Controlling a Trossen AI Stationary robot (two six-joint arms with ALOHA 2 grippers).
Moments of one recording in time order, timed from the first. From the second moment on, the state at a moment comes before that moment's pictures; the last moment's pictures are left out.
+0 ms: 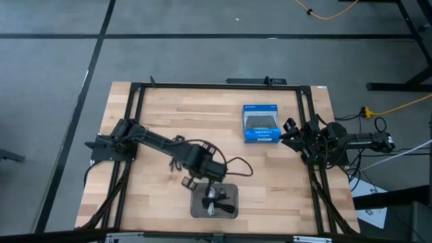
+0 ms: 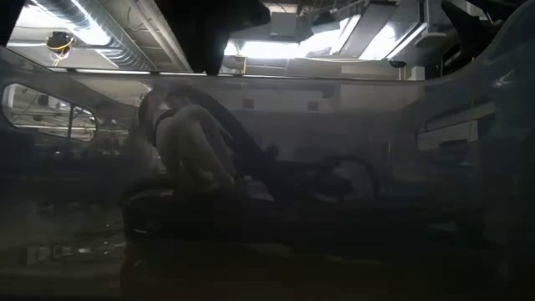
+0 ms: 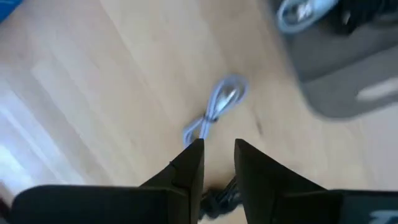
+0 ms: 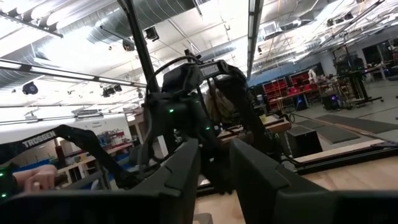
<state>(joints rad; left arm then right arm) -0.32 2.00 1.88 -1.34 -0.17 0.15 0.04 0.10 0.01 0.48 -0.13 0.39</state>
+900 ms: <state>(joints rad) -0.05 1.56 1.12 -0.75 0.04 0.28 0.04 0.10 0.01 0.49 -0.12 0.36</state>
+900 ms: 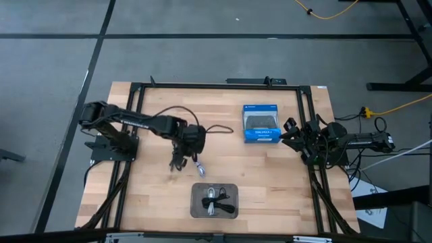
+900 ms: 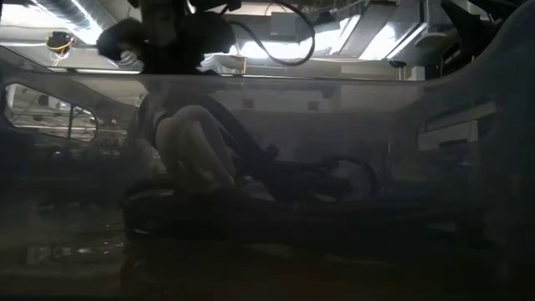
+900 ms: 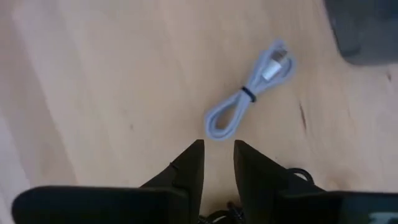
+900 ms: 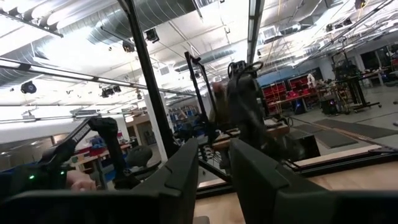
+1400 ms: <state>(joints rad) -0.17 1.78 1.12 -0.74 -0.15 0.43 0.04 0.10 0.01 0.51 -0.12 0.36</state>
